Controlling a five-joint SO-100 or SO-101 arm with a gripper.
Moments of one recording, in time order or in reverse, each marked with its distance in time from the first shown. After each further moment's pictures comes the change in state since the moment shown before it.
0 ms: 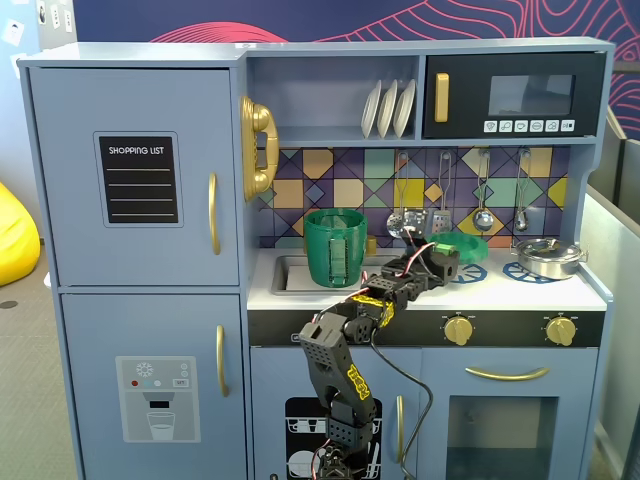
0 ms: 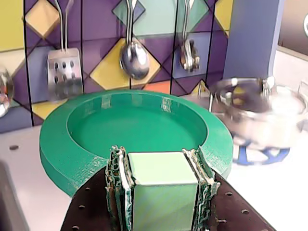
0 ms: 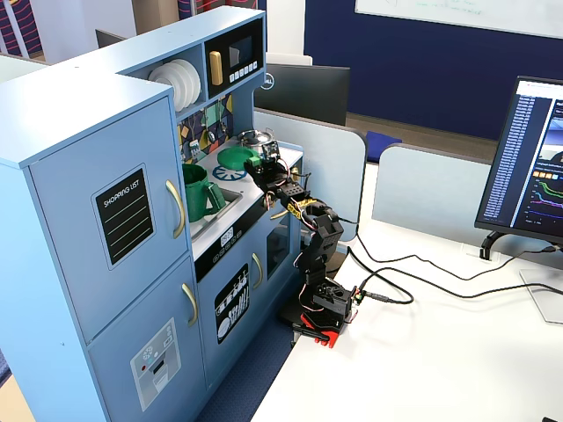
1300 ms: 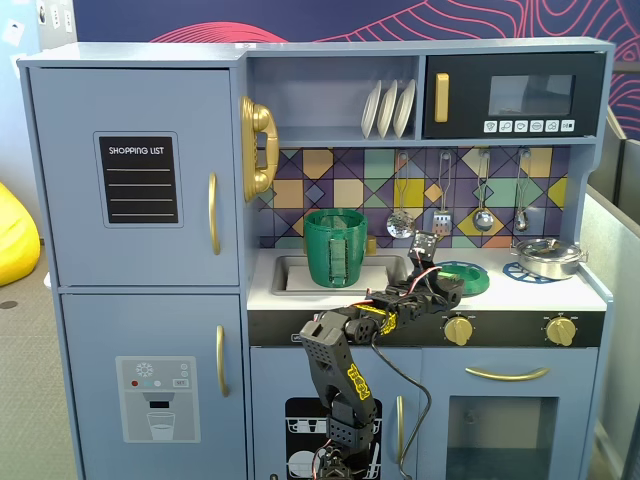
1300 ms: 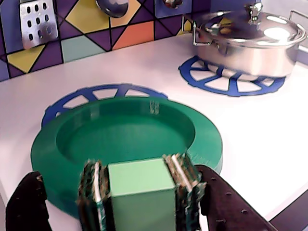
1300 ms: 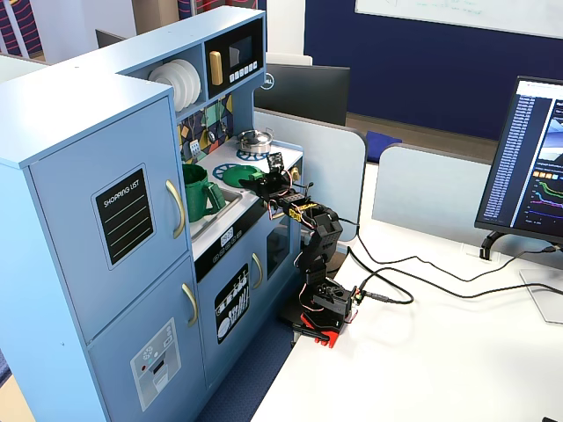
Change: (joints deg) arm 2.1 -1.4 8.3 -4.3 4.0
